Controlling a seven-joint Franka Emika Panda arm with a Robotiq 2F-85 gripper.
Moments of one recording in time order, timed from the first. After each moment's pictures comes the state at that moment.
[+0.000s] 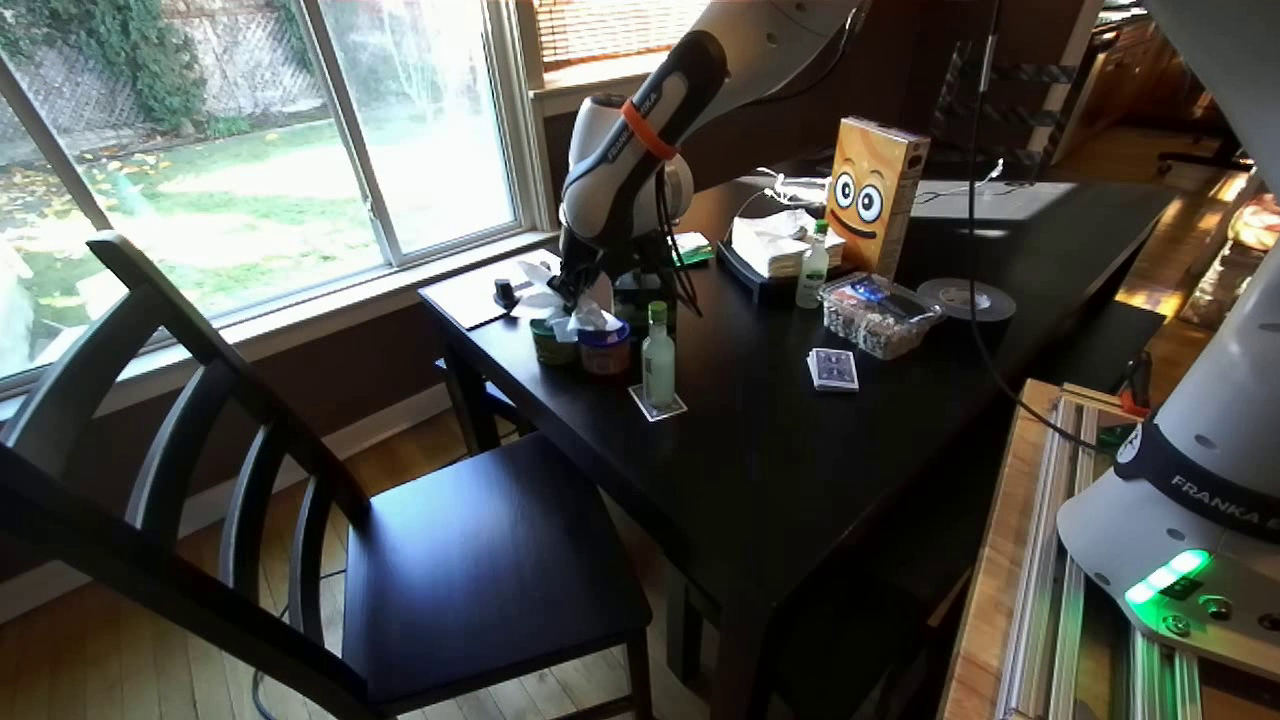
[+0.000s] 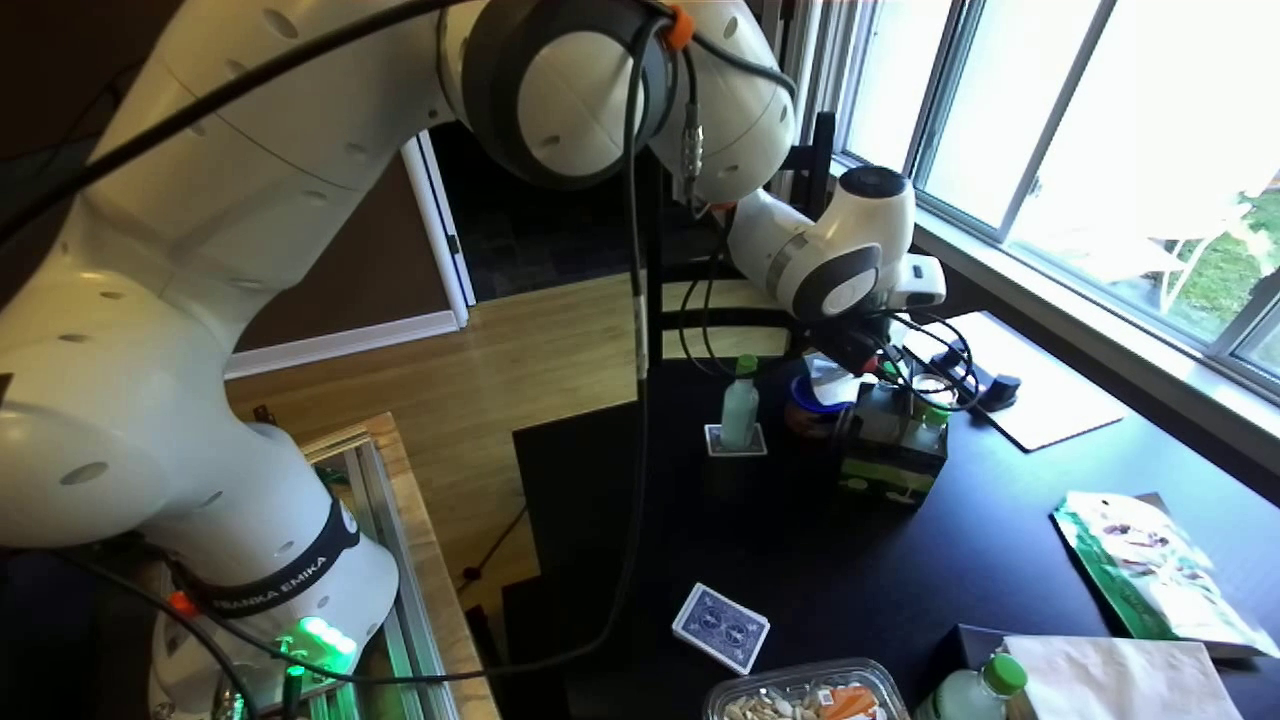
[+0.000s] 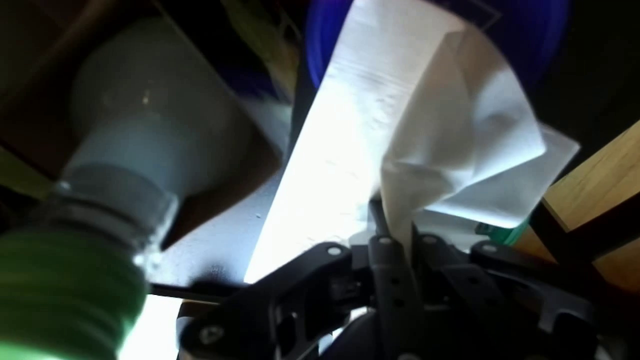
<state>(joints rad) -0.17 0.86 0.10 -1.62 -0.05 2.81 -0.12</state>
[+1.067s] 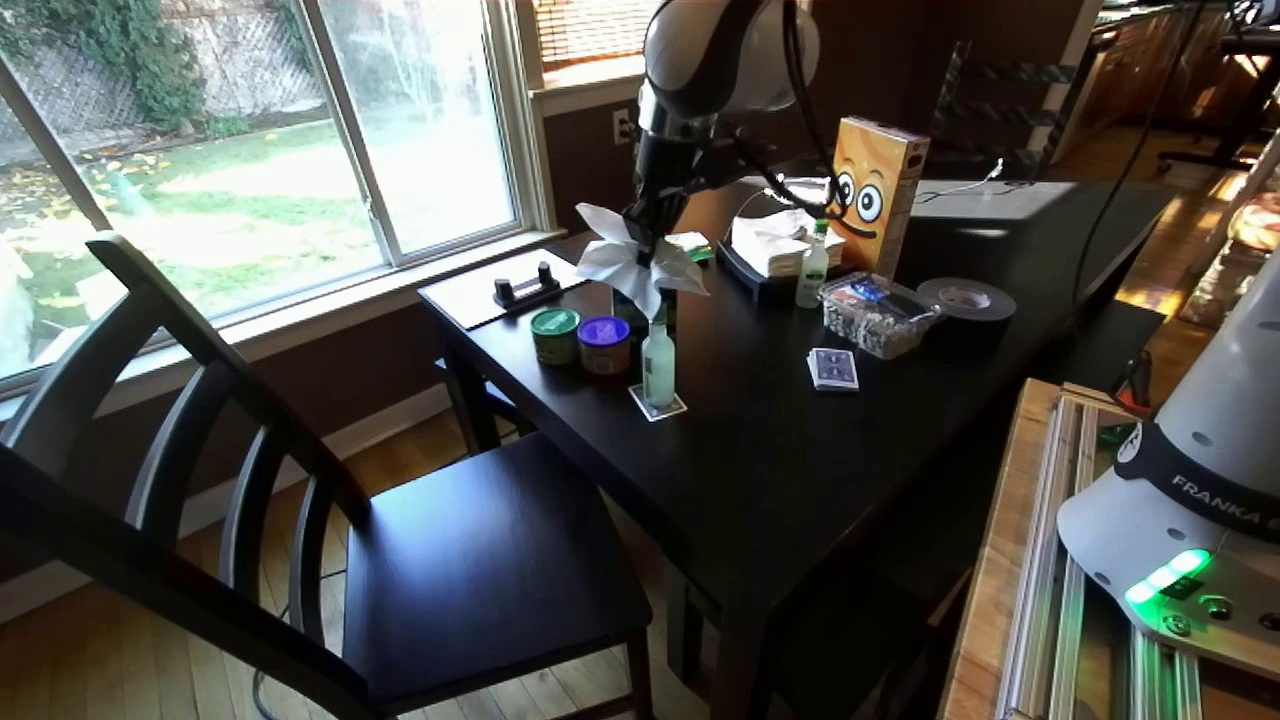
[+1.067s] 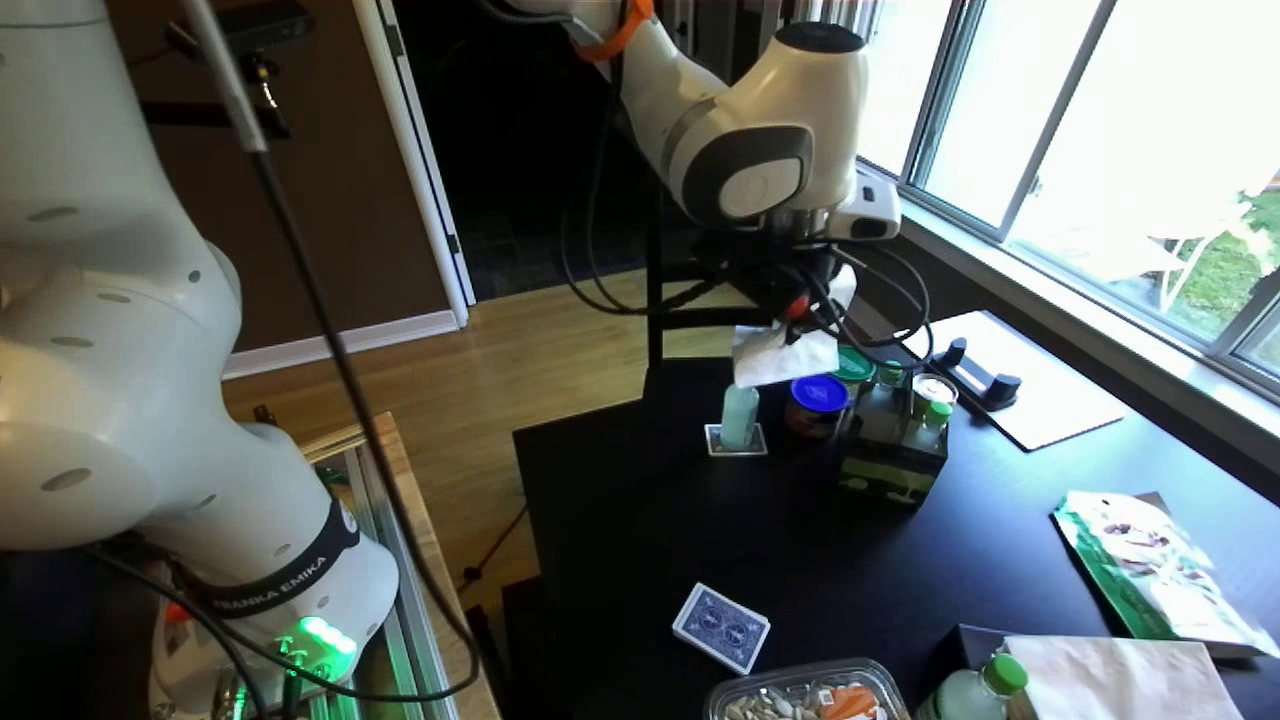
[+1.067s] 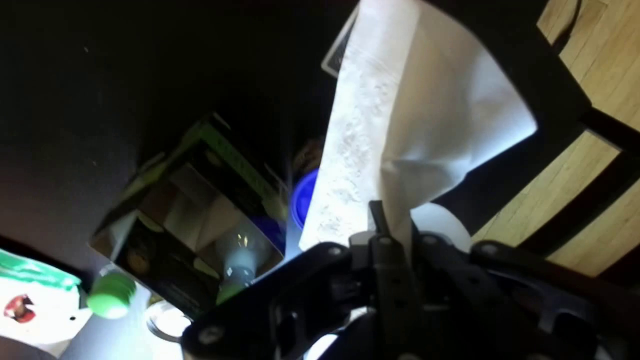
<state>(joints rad) -0.22 0.21 0.12 -2.25 0.14 2.67 -0.26</state>
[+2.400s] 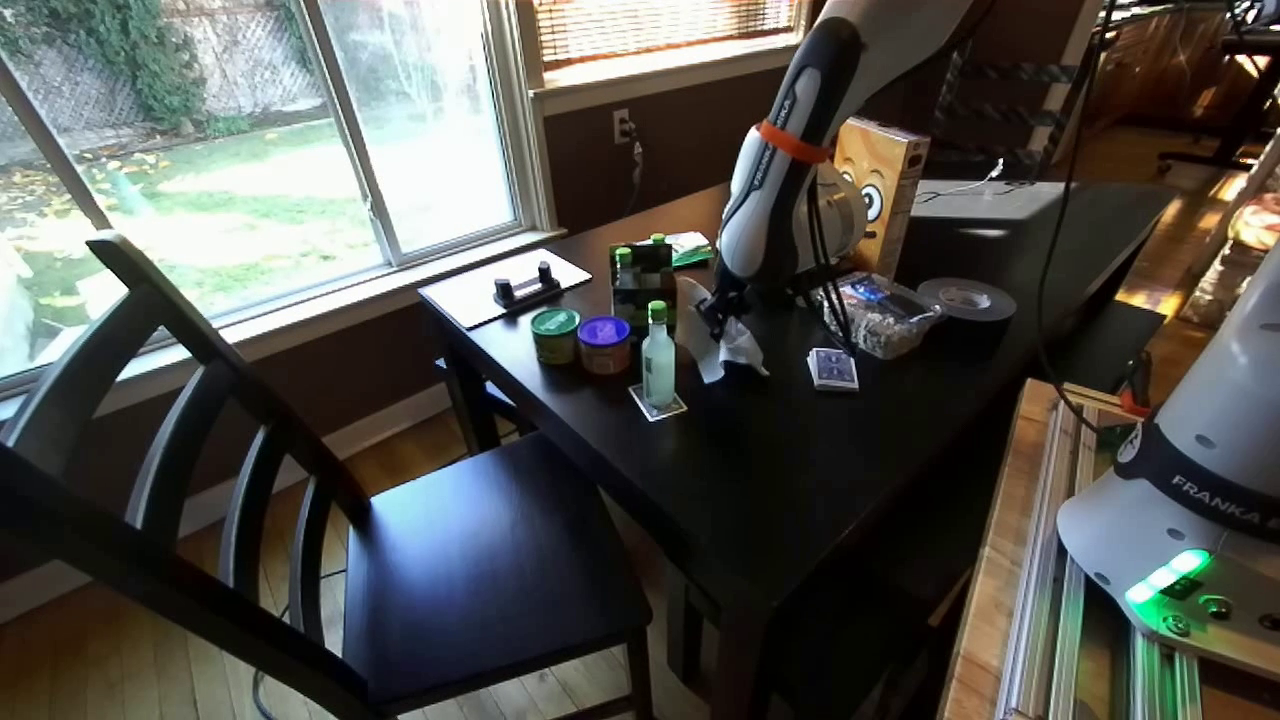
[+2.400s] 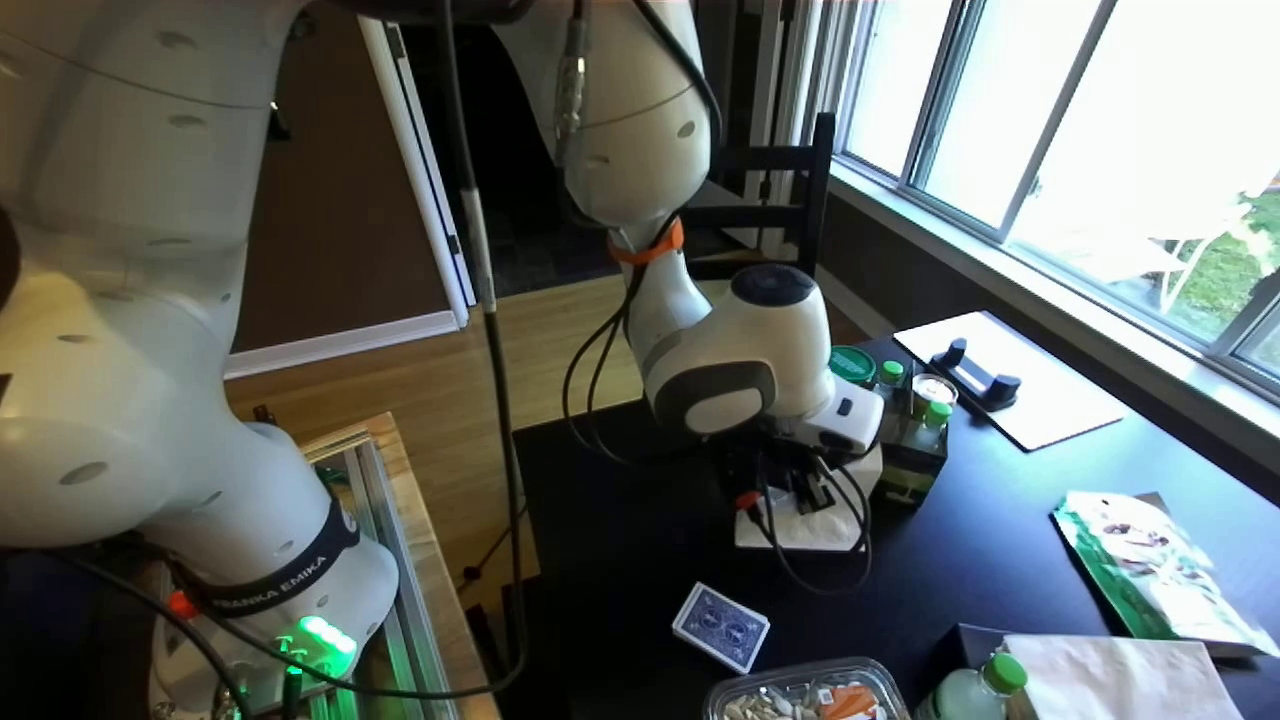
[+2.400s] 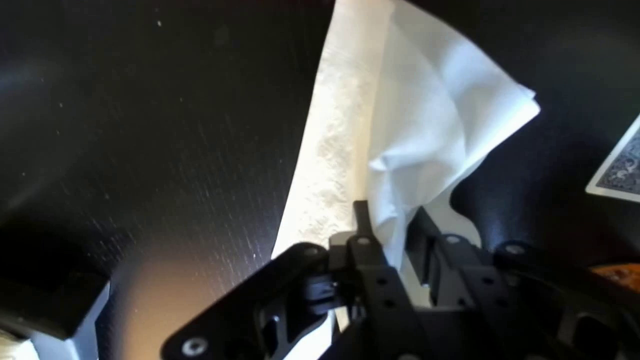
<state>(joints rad) -0.16 0.55 -0.10 -2.35 0.08 3.17 0.00</state>
